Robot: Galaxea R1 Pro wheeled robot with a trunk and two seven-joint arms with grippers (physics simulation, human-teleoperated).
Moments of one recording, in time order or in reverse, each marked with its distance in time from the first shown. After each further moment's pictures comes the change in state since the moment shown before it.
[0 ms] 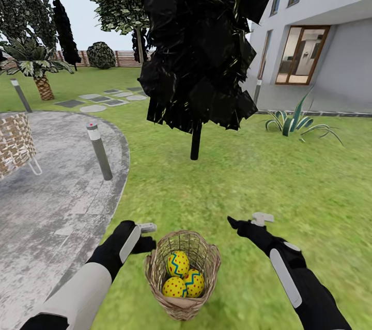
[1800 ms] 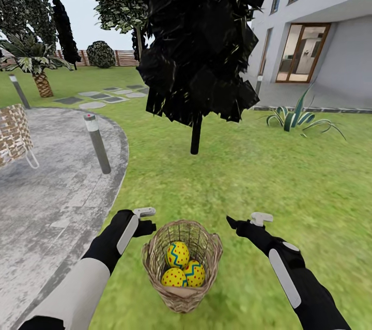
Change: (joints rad) left arm -0.004 0.006 0.004 -0.154 -0.003 -0.015 0.001; right arm 0.000 0.002 0.007 0.001 0.000 -0.008 0.000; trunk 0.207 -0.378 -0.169
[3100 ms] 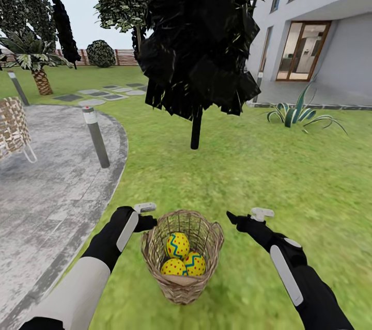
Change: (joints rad) left arm 0.000 -0.004 0.003 -0.051 0.008 0.004 -0.001; right arm 0.000 -0.001 -0.003 -0.066 -0.001 0.025 -0.004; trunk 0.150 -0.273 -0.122
